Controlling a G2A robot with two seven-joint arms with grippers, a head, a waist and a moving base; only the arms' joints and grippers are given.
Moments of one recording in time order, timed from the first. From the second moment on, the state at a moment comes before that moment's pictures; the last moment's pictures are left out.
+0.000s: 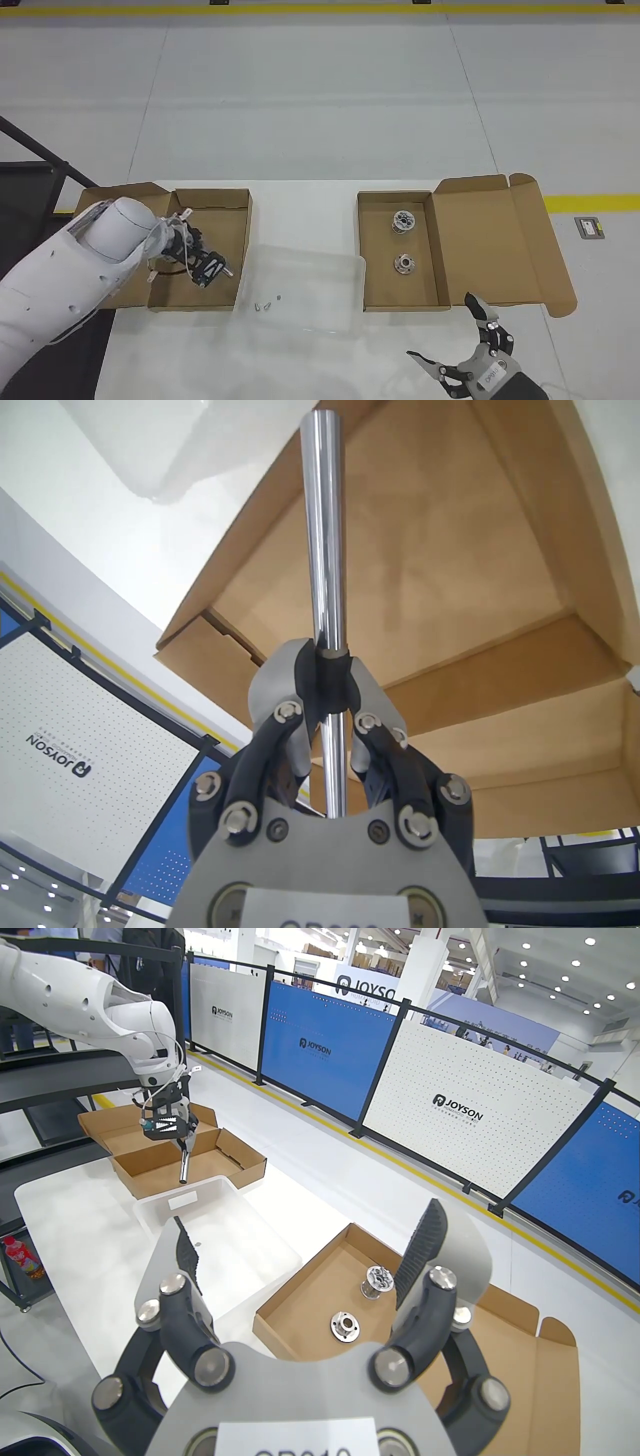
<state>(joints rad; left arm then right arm) 0.13 -0.71 -0.28 -1.18 2.54 -0.83 0.62 -1.90 -1.29 1.69 -2.34 -1.61 -0.54 -0.27</state>
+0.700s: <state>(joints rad) 0.10 -0.94 -0.17 -0.83 2.62 -0.75 0.67 -1.90 -1.29 1.69 -2.34 -1.61 -0.54 -0.27</state>
